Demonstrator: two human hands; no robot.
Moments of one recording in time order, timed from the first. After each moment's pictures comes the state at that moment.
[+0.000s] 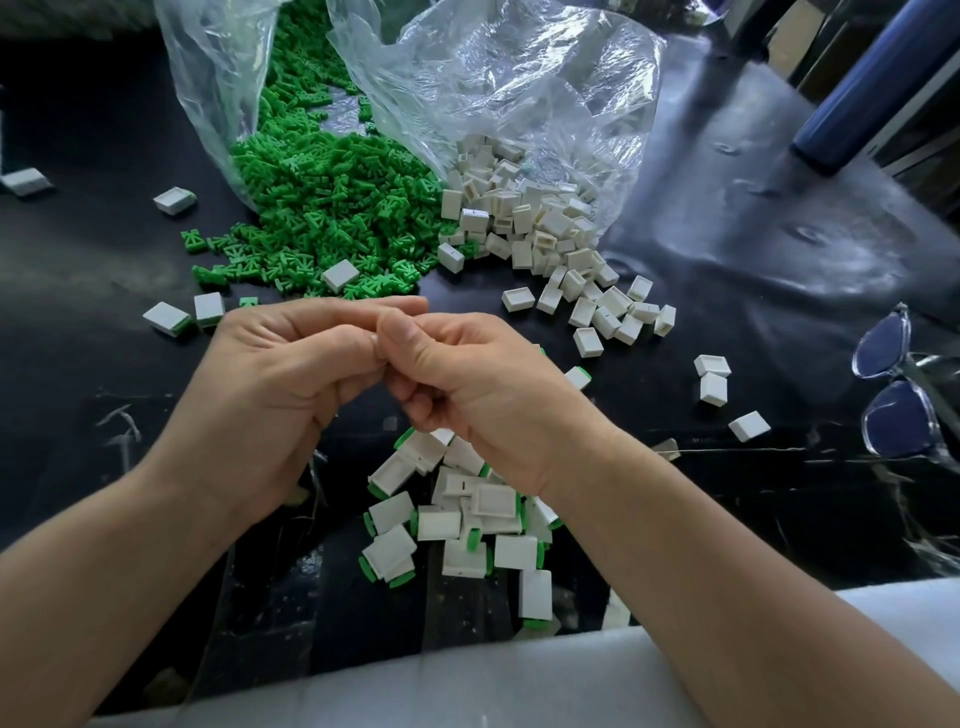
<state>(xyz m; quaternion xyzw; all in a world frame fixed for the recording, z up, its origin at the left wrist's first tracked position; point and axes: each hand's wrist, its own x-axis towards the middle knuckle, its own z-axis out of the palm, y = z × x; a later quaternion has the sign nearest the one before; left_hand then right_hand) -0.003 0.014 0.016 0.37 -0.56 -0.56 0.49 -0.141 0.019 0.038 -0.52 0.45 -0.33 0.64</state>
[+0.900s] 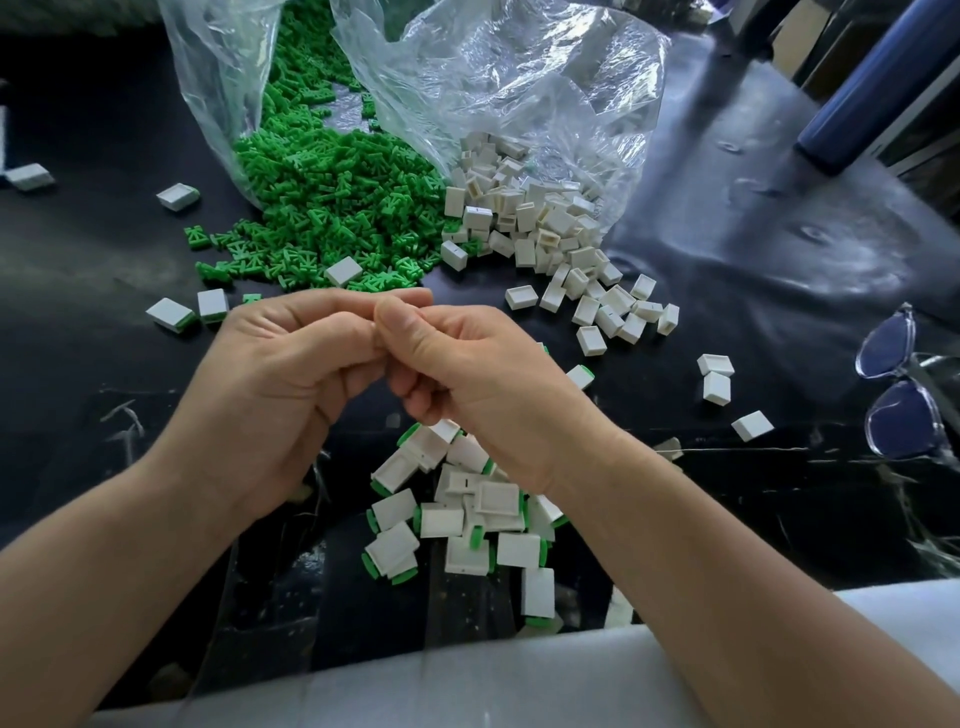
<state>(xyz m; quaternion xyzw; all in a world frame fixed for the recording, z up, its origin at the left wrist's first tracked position) -0.006 0.016 0.025 0.37 -0.53 -0.58 0.49 -0.140 0.019 0.038 -0.55 0.46 -0.35 0.60</state>
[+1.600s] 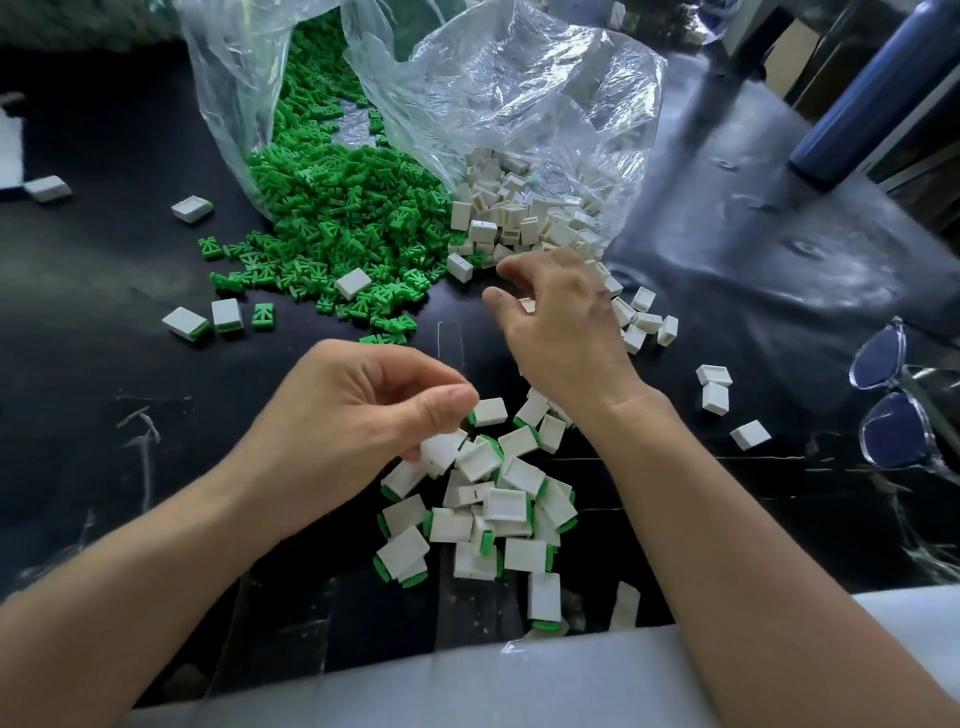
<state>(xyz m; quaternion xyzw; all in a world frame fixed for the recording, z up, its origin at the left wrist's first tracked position) -0.017 0.030 0.031 0.45 -0.61 -0.52 0.38 -0.178 -0.027 0.021 -0.68 0.67 -0.27 0.12</state>
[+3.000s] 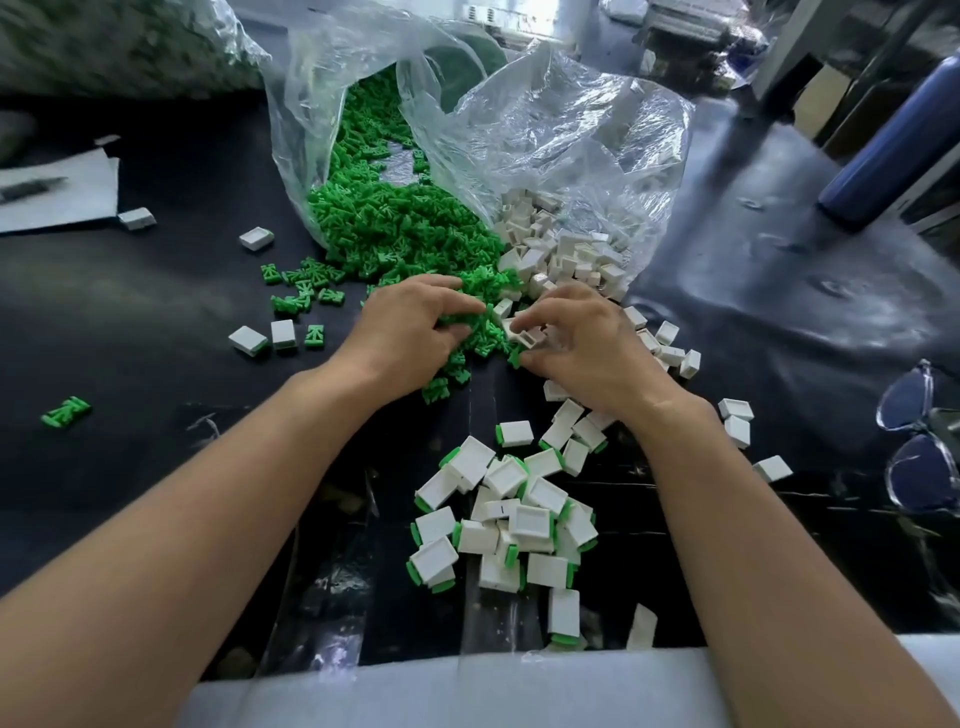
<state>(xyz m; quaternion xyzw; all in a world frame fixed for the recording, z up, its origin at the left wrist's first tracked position) -0.023 -0.058 0.009 0.56 -0.76 -0.21 0.26 -0.198 -0.039 0.023 -0.75 0.60 -0.20 0.19</state>
